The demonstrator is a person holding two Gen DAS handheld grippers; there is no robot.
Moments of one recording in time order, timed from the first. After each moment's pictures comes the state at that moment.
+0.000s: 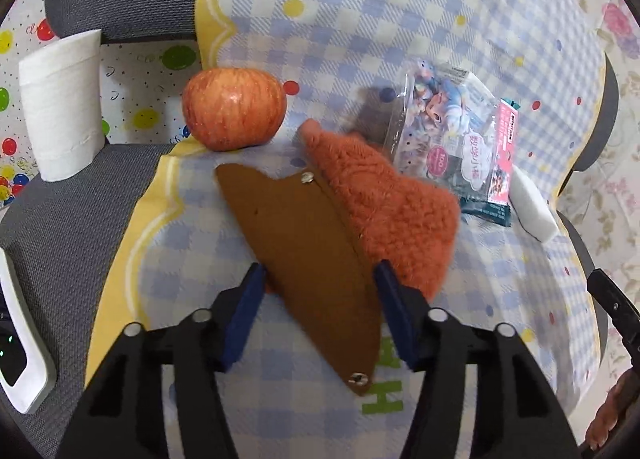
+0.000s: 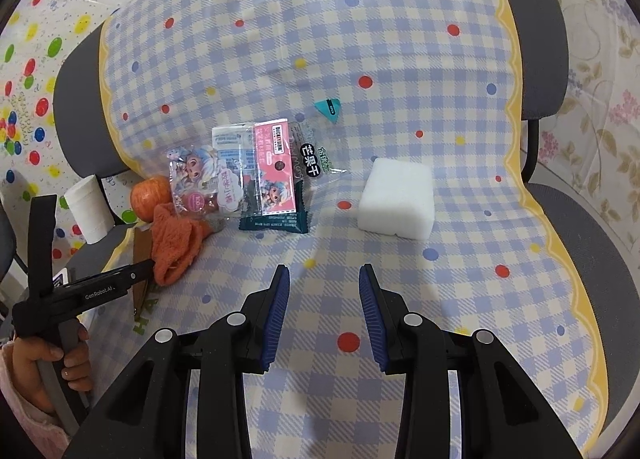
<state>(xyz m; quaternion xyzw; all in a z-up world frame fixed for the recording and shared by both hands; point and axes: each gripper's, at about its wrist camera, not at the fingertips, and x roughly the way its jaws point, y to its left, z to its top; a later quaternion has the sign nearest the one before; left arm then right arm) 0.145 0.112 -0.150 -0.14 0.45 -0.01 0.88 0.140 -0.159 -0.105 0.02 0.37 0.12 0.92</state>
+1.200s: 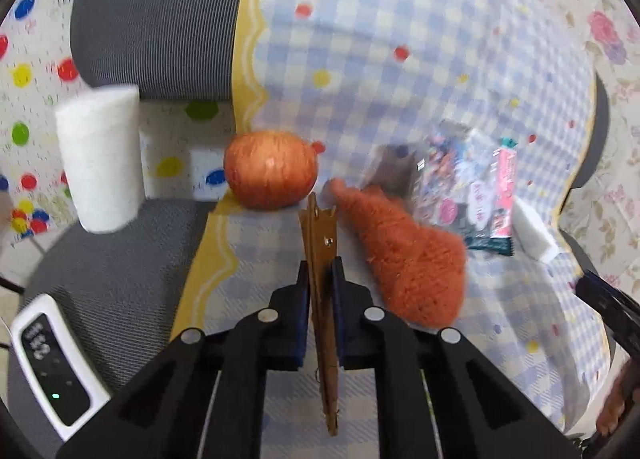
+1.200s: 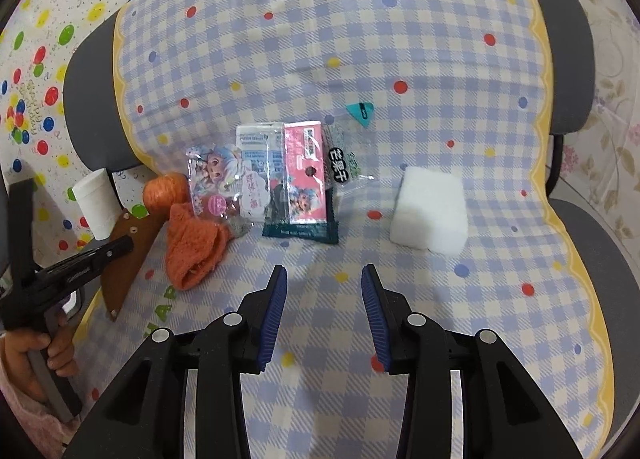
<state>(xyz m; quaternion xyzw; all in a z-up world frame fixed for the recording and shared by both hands) 0.138 0.132 -0.119 -0.11 0.37 0.00 0.92 0.156 -0.133 -0.103 0.01 0.37 0.15 0.92</state>
